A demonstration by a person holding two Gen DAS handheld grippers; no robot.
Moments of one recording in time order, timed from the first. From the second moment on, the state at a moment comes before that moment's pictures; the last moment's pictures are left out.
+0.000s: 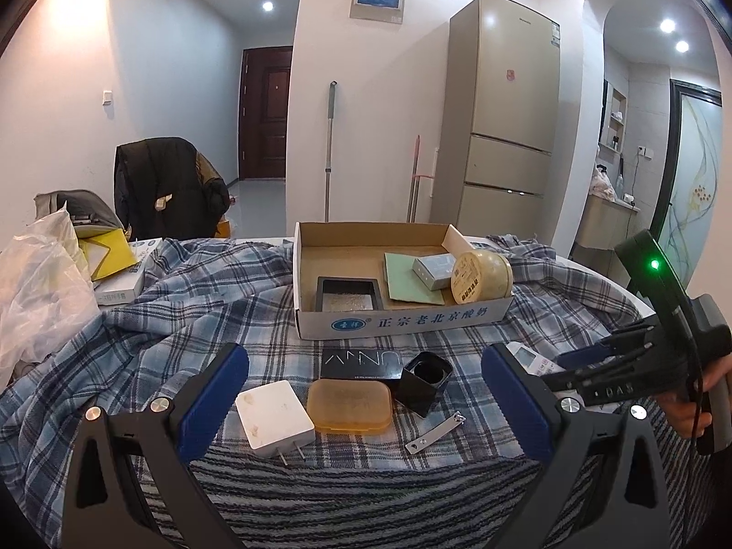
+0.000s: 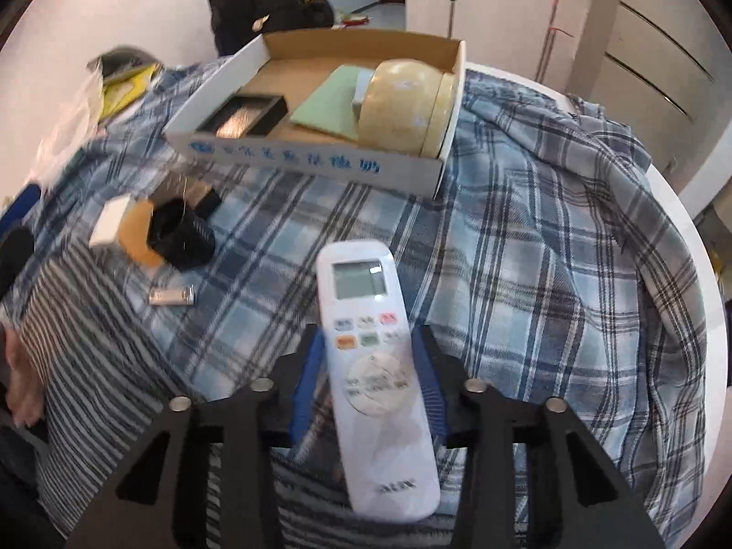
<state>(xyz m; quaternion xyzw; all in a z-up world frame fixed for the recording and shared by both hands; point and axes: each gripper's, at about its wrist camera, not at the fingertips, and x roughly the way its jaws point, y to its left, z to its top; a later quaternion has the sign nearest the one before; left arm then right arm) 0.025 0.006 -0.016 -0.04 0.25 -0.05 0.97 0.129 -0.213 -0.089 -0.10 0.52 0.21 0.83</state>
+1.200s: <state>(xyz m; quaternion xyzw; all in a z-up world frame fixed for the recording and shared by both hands) 0.022 0.008 -0.015 -0.04 0.25 -0.04 0.97 0.071 -0.194 -0.086 -0.07 0.50 0.19 0.84</state>
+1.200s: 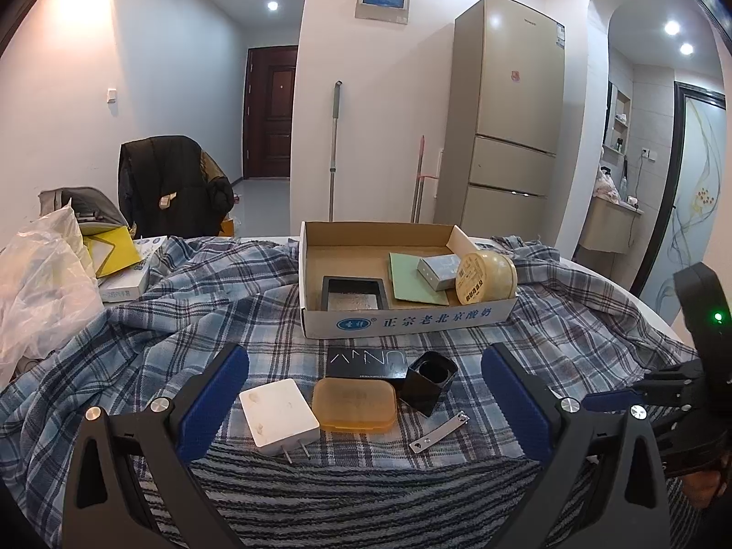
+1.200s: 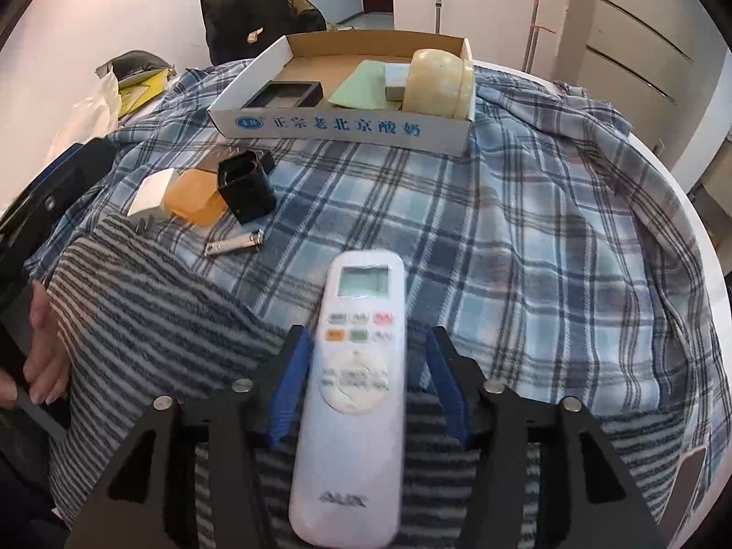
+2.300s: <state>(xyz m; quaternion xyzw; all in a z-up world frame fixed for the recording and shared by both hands) 0.085 -0.050 -0.036 0.15 0.36 -0.22 0.89 0.083 -0.230 -0.100 -0.02 0.48 0.16 0.86</state>
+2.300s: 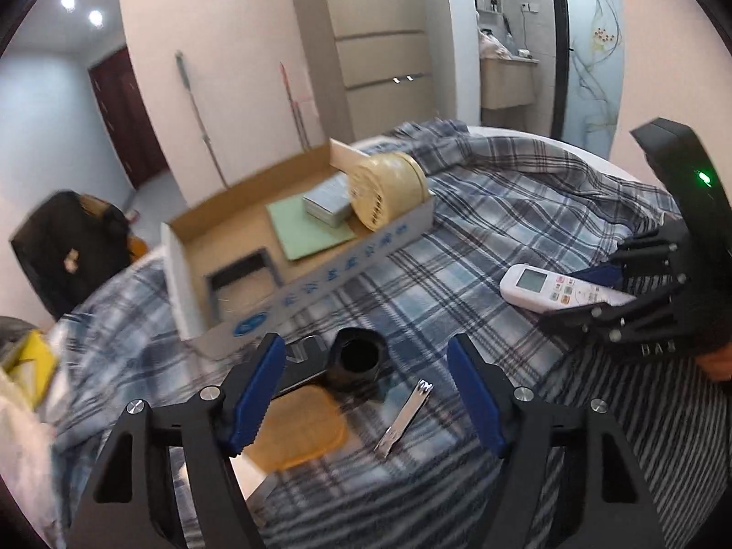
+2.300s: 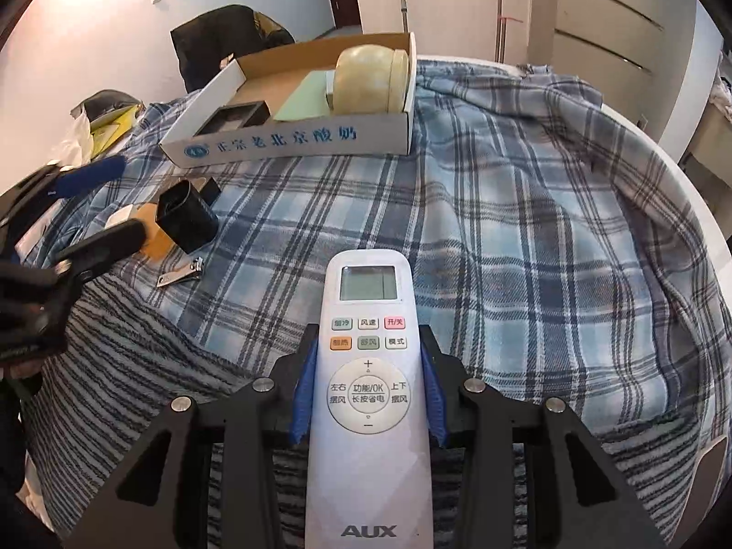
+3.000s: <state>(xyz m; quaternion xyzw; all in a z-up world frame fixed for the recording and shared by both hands) 0.109 -0.040 -0.050 0.10 0.41 -0.19 0.88 0.082 -0.230 -0.099 -0.03 0.48 0.15 0.86</state>
